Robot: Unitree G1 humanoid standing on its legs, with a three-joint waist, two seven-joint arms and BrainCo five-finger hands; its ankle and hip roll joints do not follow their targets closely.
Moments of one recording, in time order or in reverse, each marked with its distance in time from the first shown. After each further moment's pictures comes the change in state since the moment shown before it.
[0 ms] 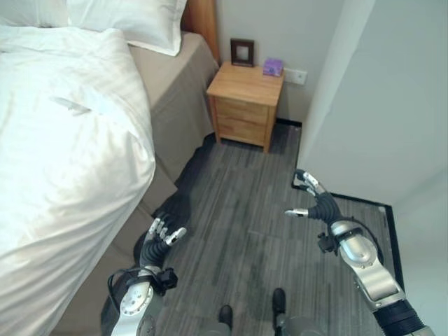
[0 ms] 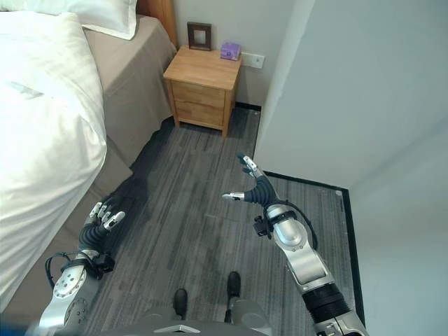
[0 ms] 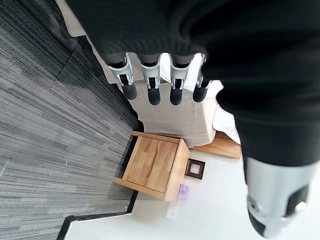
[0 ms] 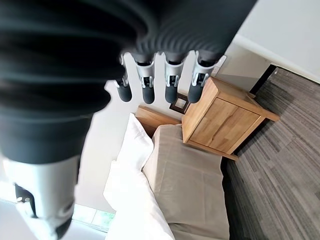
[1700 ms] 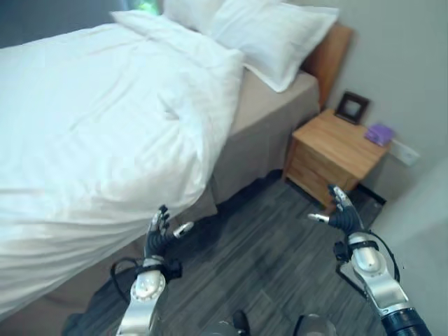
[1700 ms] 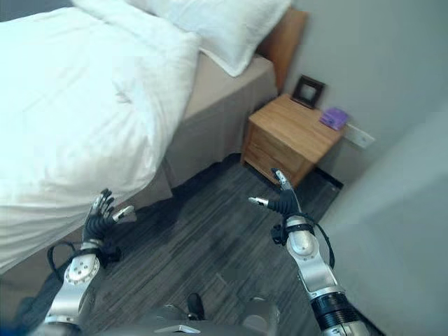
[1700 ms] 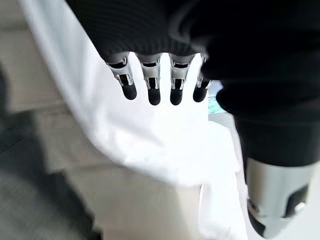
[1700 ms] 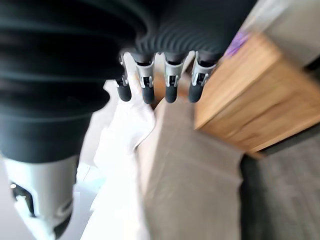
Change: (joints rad) left arm -0.105 0.005 0.000 0.021 0.291 0.037 0.138; right arm 0.048 -0.013 -0.092 0.160 -0.035 0.026 -0.177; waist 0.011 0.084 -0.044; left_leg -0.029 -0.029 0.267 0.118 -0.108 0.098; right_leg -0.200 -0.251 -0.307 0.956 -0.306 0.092
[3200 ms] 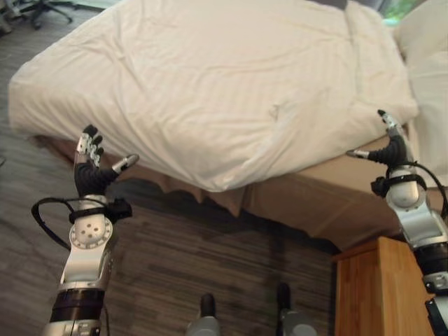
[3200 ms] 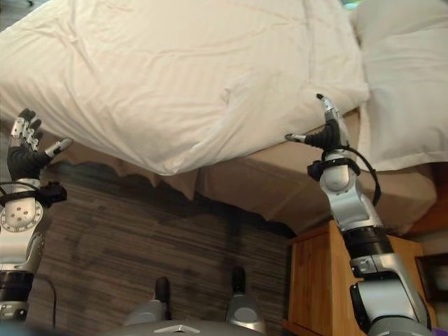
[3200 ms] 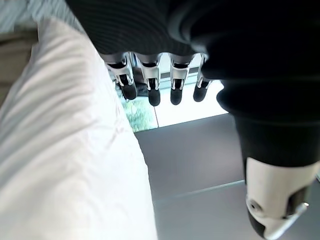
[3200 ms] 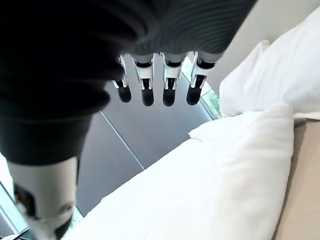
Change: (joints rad) left arm -0.233 0.305 0.166 0.004 -0.114 -0.078 0.070; right arm -0.462 -0.286 -0.034 0.191 -0.117 0.111 -0.101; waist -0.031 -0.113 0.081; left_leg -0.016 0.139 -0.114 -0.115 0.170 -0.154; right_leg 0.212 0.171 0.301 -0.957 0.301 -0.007
